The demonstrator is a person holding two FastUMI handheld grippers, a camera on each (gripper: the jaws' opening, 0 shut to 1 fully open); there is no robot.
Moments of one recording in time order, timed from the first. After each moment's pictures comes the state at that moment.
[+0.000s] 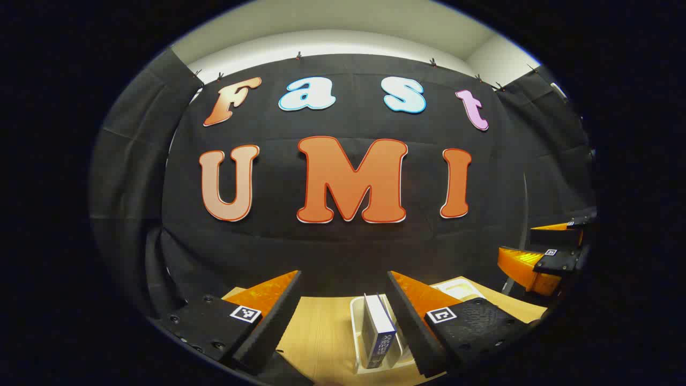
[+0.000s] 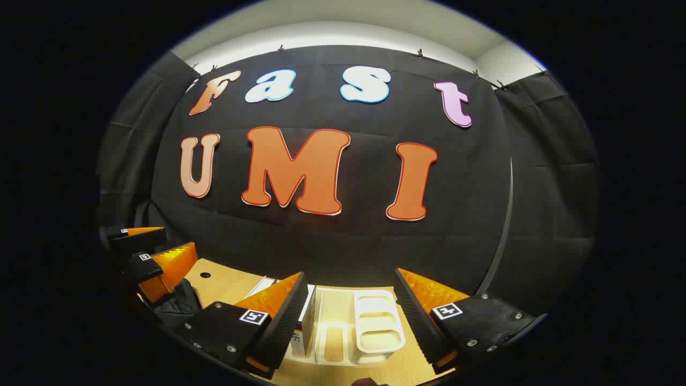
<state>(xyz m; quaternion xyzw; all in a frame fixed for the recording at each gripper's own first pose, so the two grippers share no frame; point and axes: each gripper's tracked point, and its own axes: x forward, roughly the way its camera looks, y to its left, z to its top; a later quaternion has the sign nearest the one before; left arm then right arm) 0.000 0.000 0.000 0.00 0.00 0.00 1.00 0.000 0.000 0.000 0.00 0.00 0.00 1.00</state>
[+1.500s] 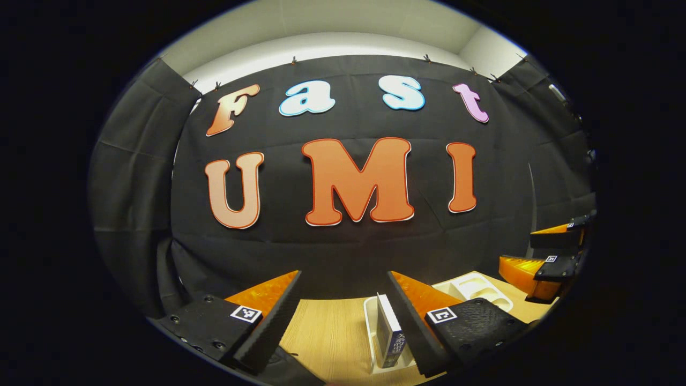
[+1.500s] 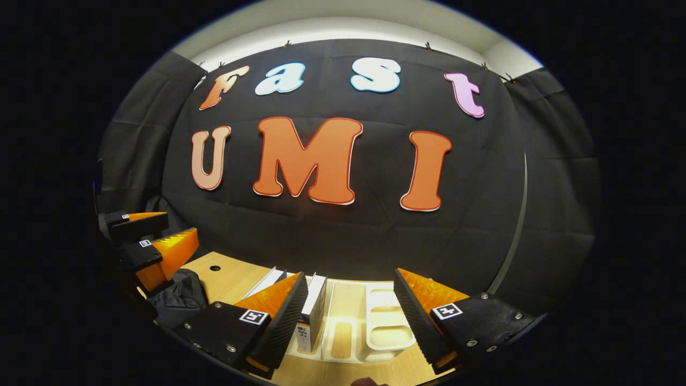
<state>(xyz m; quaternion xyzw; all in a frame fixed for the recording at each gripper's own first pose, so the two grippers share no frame) -0.003 0.008 0.000 0.03 0.00 0.02 1.00 0.010 0.009 -0.034 0.01 0.03 0.03 1.00</state>
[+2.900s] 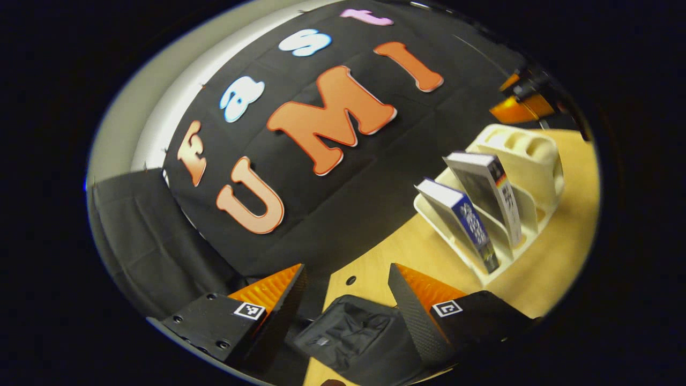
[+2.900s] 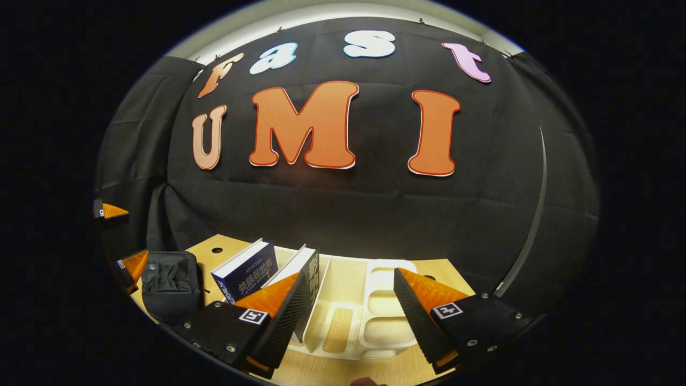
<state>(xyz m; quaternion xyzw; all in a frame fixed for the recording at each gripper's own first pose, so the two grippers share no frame) -0.068 0.066 -0.104 0.40 0.15 0.07 0.90 0.054 -0.010 -0.107 0.02 0.08 0.09 0.99</state>
